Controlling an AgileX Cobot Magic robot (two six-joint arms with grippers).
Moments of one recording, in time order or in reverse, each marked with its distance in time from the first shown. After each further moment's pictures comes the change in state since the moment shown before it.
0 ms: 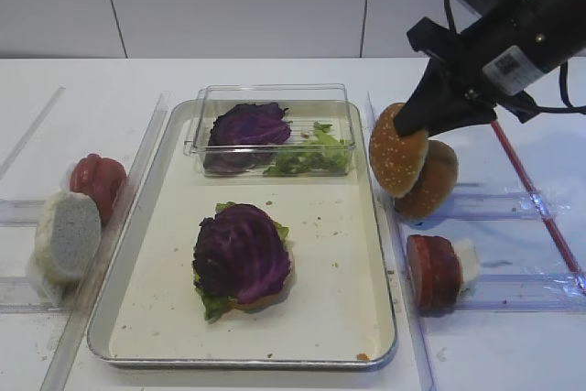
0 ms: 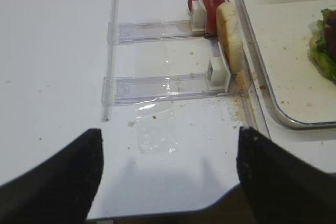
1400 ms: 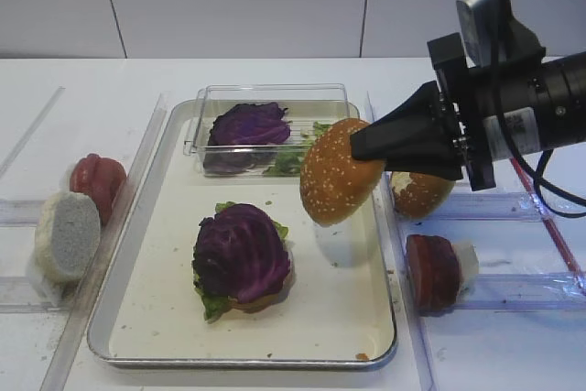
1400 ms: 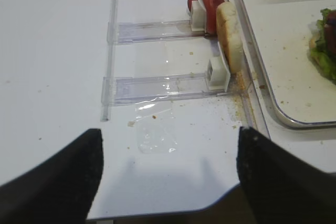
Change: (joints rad) left arm 0.000 0.000 0.000 0.000 0.000 0.000; right arm 0.000 -0.158 0.436 0.595 0.045 -0.435
